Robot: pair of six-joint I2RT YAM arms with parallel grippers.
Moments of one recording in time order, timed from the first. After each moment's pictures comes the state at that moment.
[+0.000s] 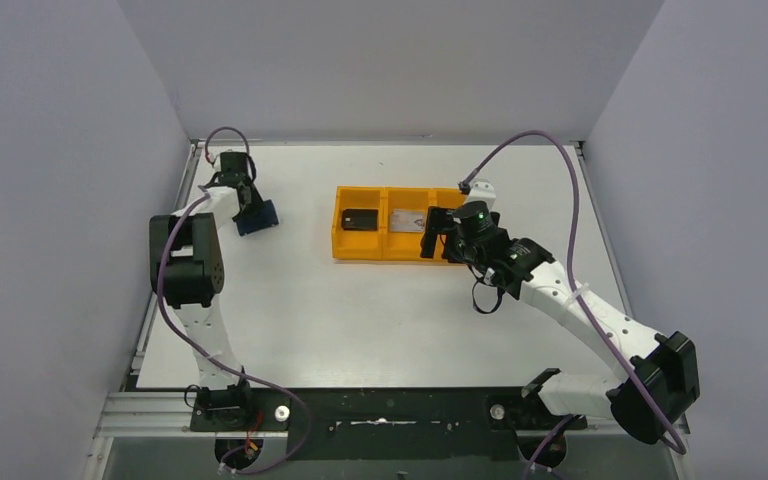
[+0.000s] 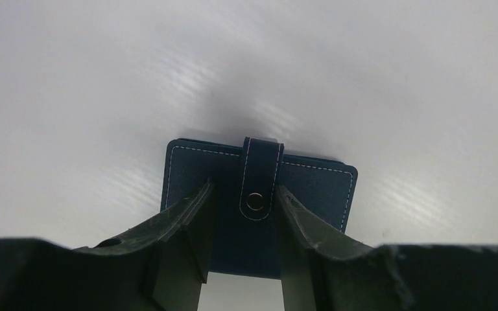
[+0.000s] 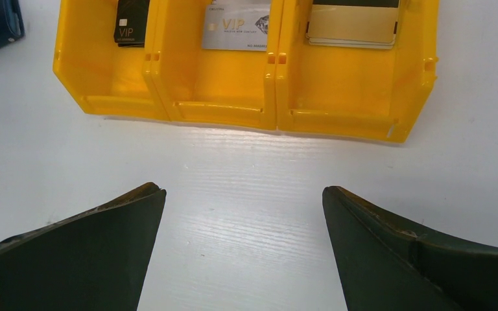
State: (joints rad) left arm 0.05 2.09 1.48 -0.28 -0.23 -0.44; right arm 0.63 1.23 1.01 -0.47 0.26 0.53
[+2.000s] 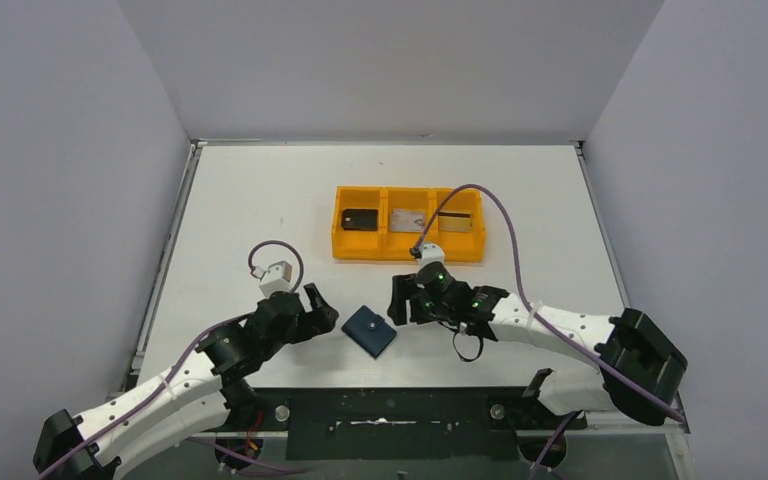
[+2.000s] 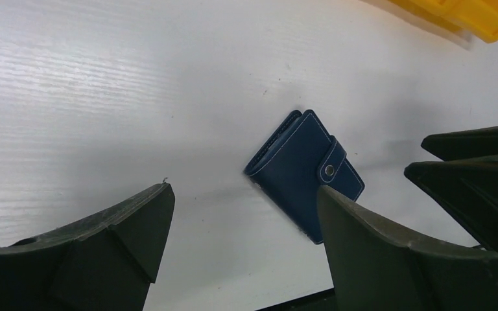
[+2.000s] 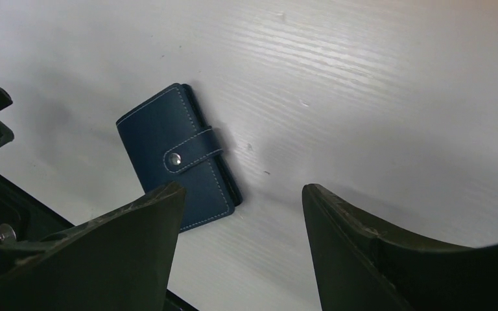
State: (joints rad) left arm -0.83 0.71 0.41 -0.42 -0.34 -0.94; right arm 0.89 1.26 0.64 -0.16 0.09 0.64
